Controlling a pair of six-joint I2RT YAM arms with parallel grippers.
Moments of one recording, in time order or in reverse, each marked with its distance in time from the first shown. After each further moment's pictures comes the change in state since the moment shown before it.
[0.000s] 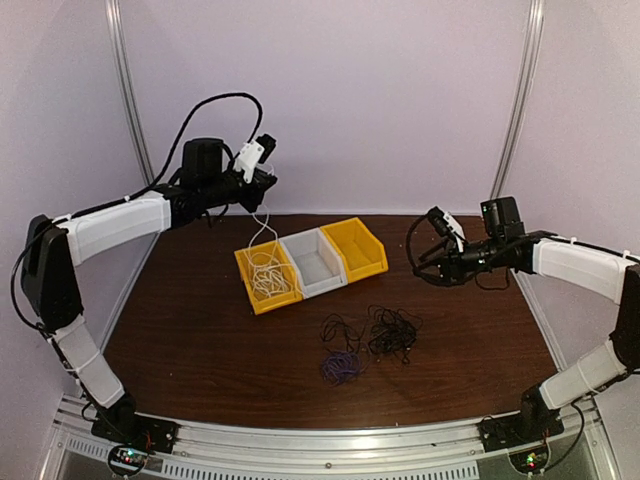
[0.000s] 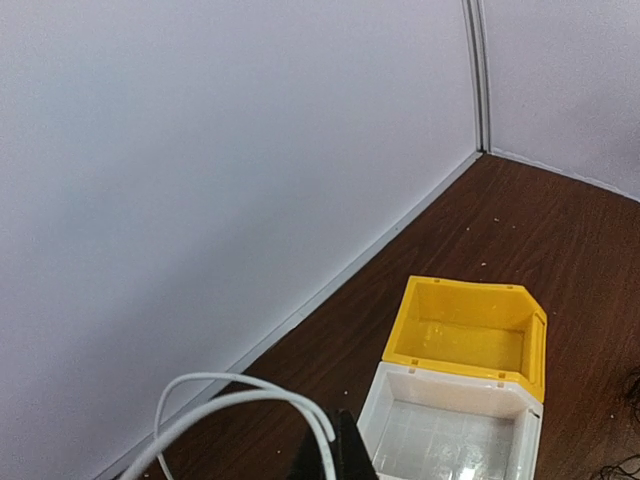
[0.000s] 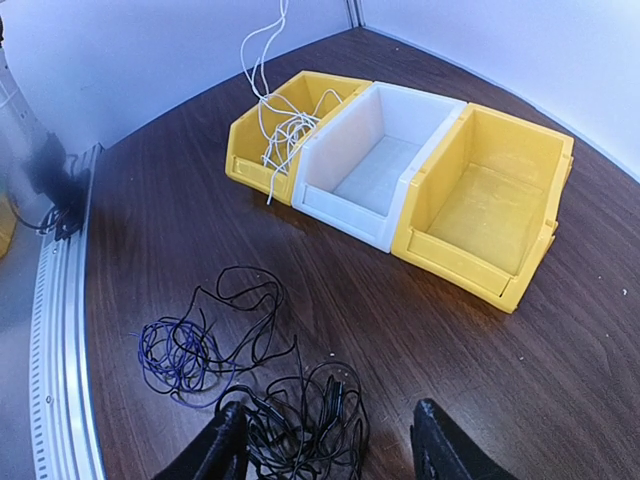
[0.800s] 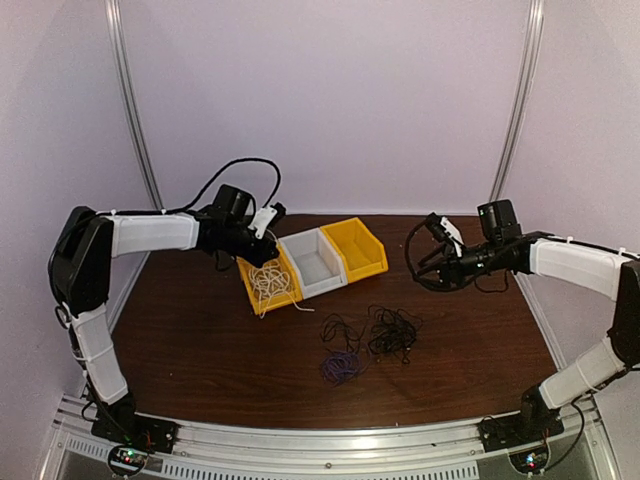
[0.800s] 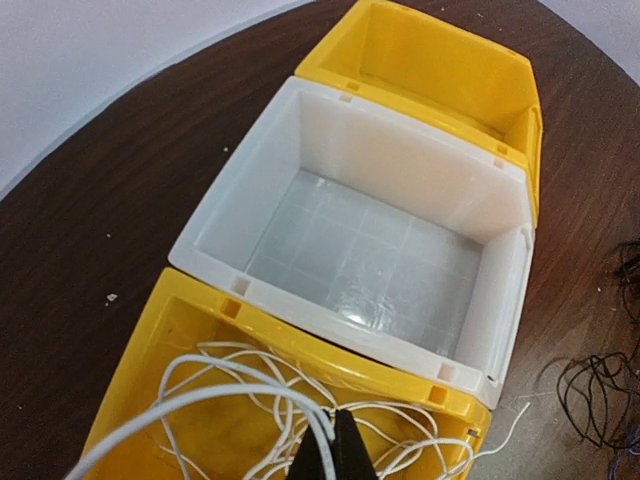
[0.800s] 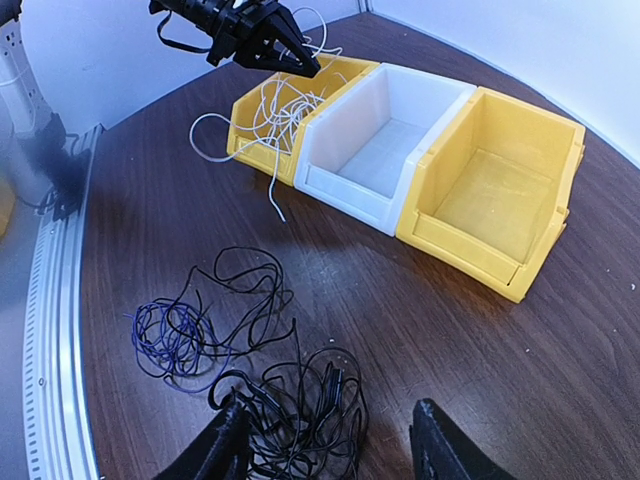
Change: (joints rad) left arm -0.003 0.196 -0.101 -0.219 0.032 -0.187; right arm 0.000 0.019 -0.004 -0.025 -0.001 -0.062
